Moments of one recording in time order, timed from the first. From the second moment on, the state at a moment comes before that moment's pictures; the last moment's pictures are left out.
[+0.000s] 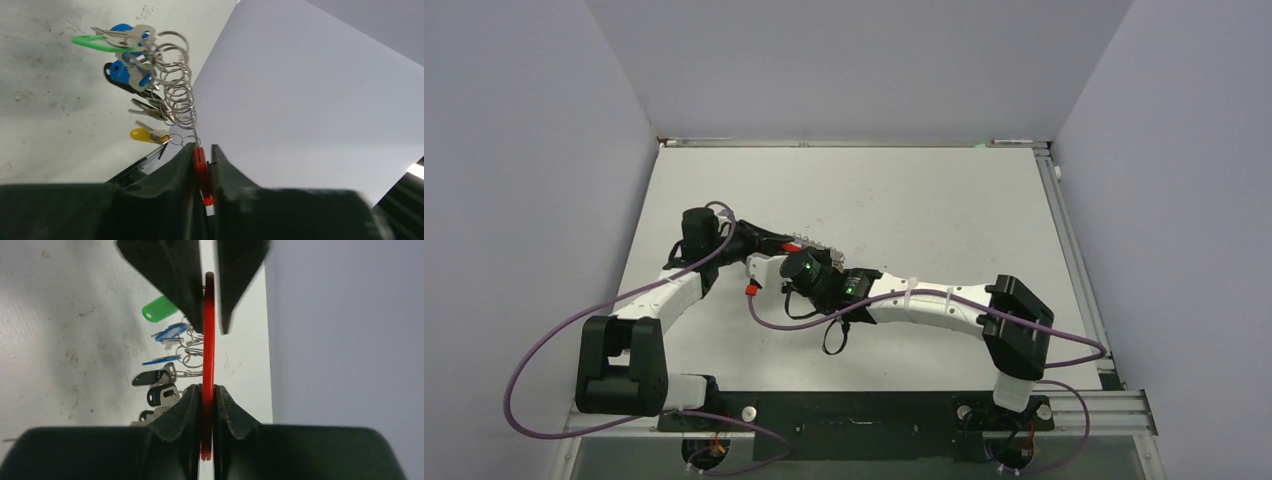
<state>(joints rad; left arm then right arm) -0.07 1.35 0.68 0.11 0.76 -1.49 1.19 1.78 1.34 -0.17 0.56 -0.78</state>
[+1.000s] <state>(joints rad) 0.12 1.21 0.87 0.04 0.77 -0.93 0.52 1.53 1.48 -0.51 -0.54 -0.31</state>
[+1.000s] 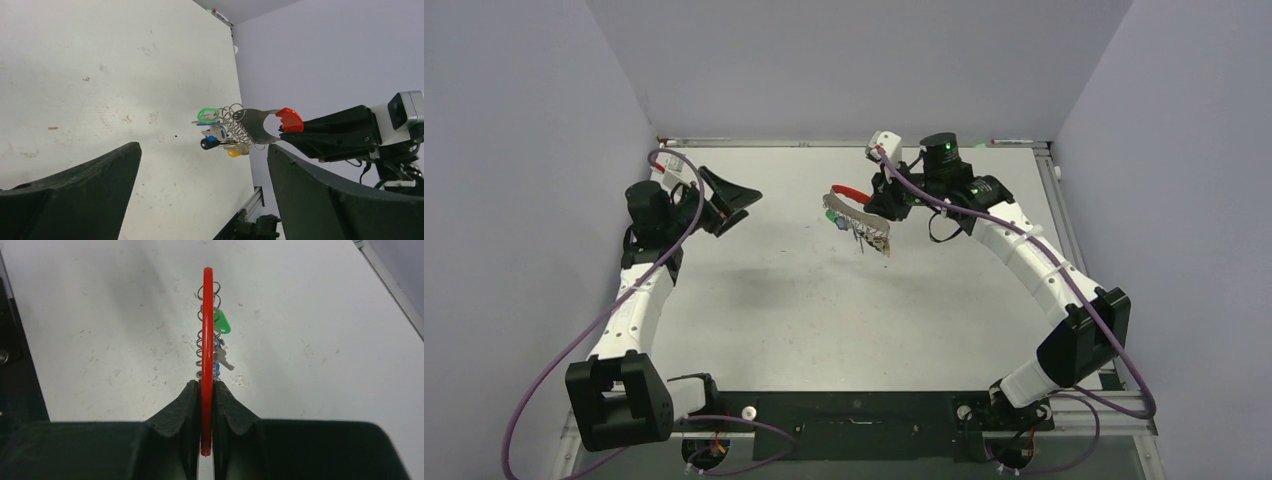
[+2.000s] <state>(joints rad) -0.24 1.18 1.05 -0.44 1.18 0.24 0.54 1.45 1.47 -0.82 -0.98 -0.49</state>
